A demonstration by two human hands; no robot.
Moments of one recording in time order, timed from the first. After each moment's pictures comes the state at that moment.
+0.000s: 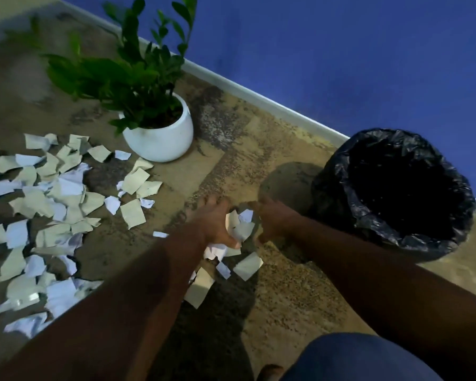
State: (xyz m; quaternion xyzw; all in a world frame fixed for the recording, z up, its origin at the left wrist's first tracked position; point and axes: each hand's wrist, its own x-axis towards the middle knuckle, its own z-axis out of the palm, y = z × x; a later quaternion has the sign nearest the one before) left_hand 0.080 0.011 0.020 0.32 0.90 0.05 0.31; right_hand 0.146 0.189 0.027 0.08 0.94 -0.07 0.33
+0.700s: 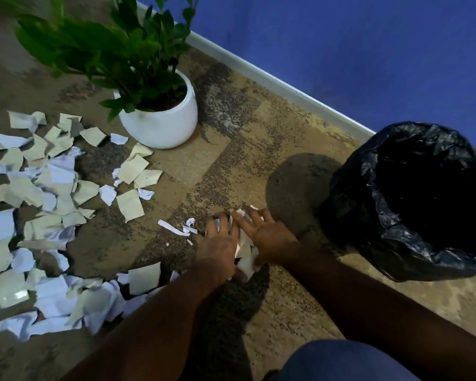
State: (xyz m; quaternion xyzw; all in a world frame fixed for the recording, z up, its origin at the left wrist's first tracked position) left_hand 0.139 0.005 -0.045 0.32 0.92 -0.01 0.22; right_hand 0.171 0.165 -0.033 -0.03 0.96 -0.03 0.27
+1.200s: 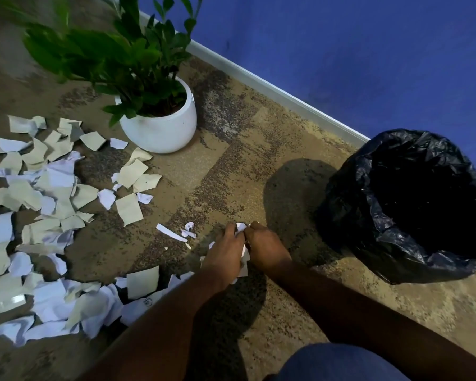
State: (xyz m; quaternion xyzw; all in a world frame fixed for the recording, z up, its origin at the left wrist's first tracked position) left_hand 0.148 0.013 -0.048 0.33 0.90 0.17 0.23; right_hand 0.185 0.144 -0.030 0.06 0.97 -0.18 0.13
